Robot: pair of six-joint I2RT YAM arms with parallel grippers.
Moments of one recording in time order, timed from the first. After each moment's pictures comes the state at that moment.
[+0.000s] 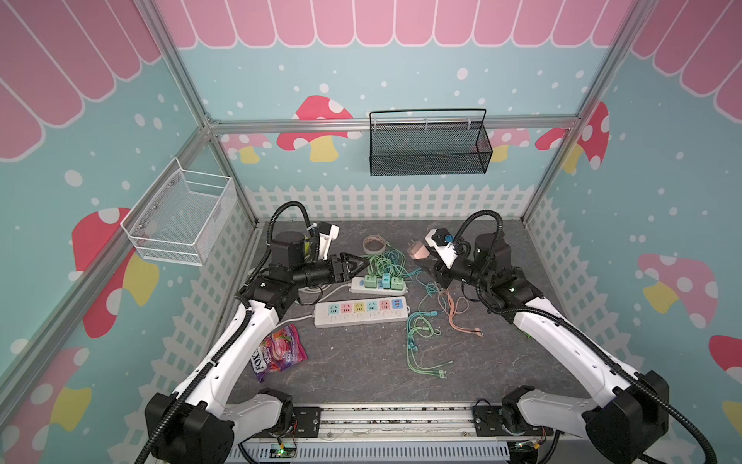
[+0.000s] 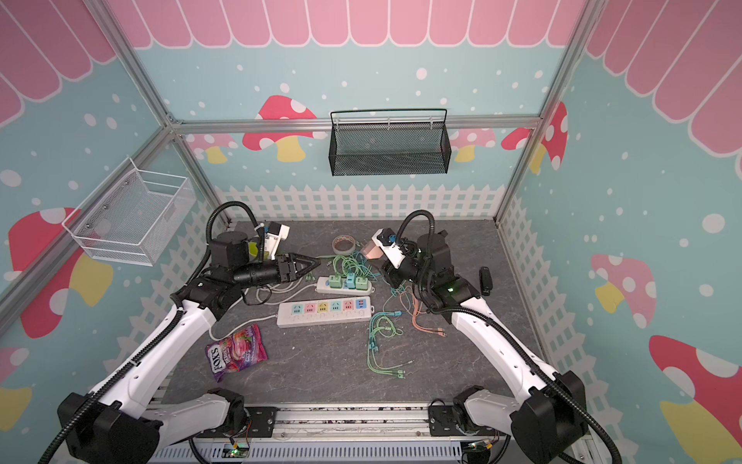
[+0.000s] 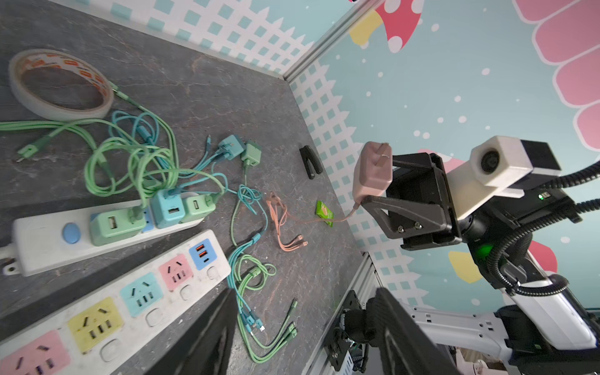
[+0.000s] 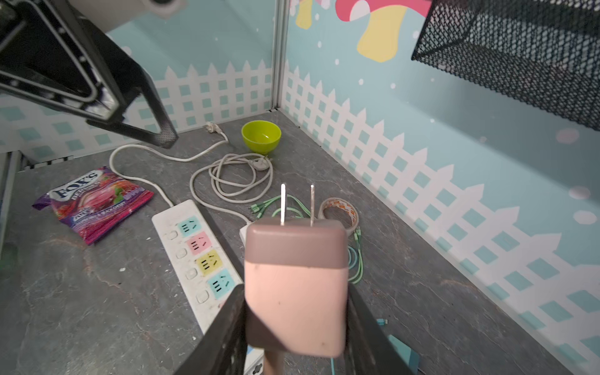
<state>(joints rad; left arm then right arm) -0.28 1.17 1.07 -0.34 0.76 -0.59 0.48 1.20 1.04 -0.14 -0.42 -0.30</state>
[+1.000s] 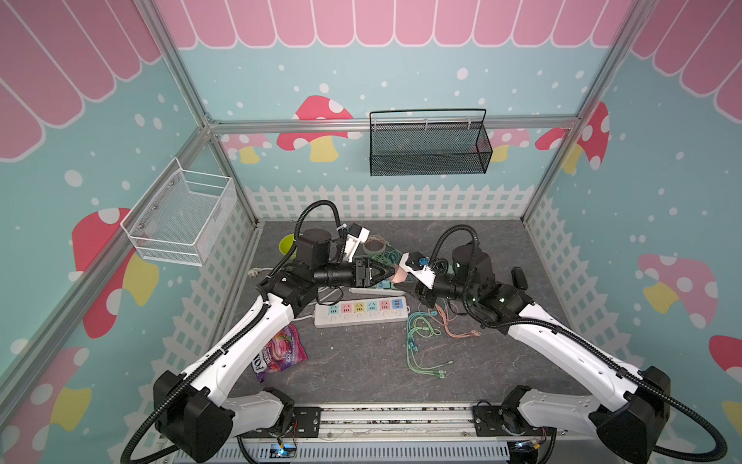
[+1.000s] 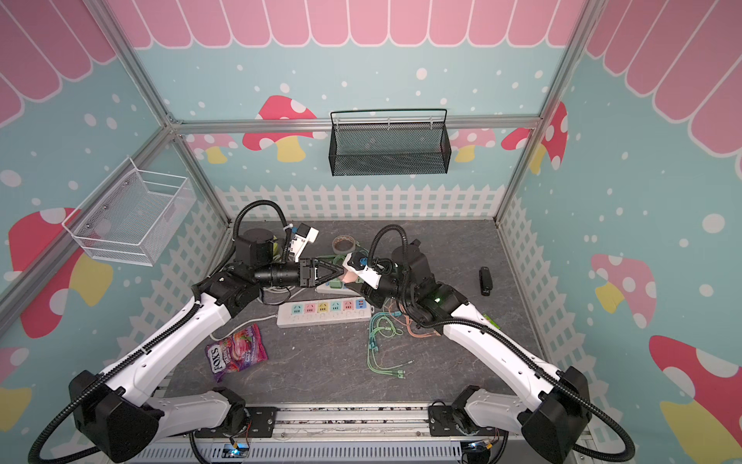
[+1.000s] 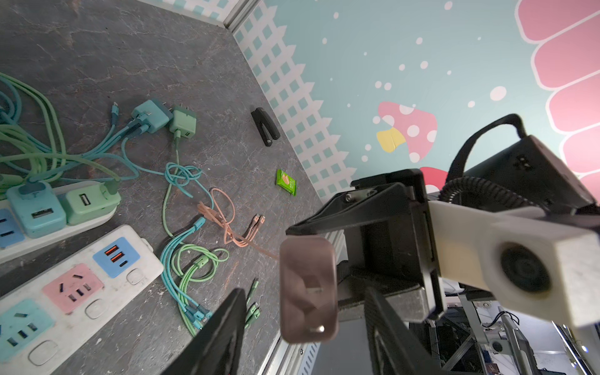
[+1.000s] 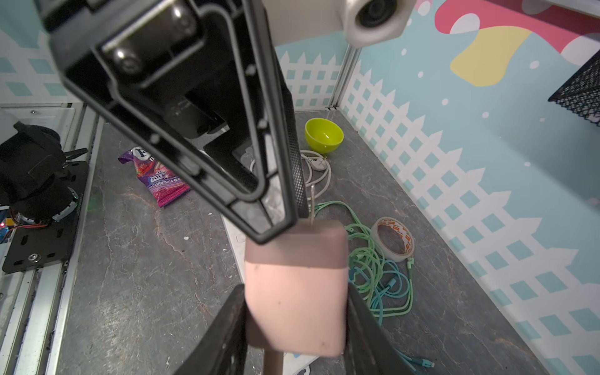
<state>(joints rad) -0.45 1.26 1.15 -0.32 0.80 -0.61 0.70 1.20 1.08 -0.25 -0.36 -0.40</state>
